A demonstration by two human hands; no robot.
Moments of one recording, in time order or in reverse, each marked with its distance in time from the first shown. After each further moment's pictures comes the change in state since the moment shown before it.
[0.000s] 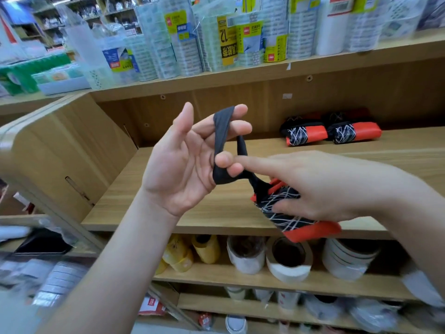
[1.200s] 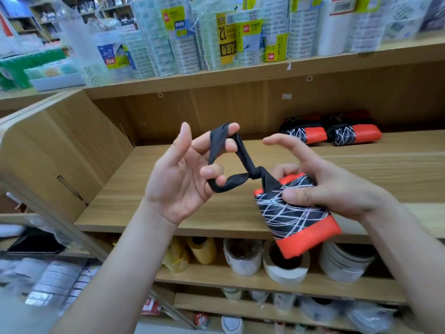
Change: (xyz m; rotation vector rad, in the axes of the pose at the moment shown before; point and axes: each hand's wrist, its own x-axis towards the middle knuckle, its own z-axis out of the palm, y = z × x) left_hand -0.003 -0.017 -0.026 -0.065 0.043 0.011; right_hand -0.002 0.060 0.046 1.211 0.157 -0.035
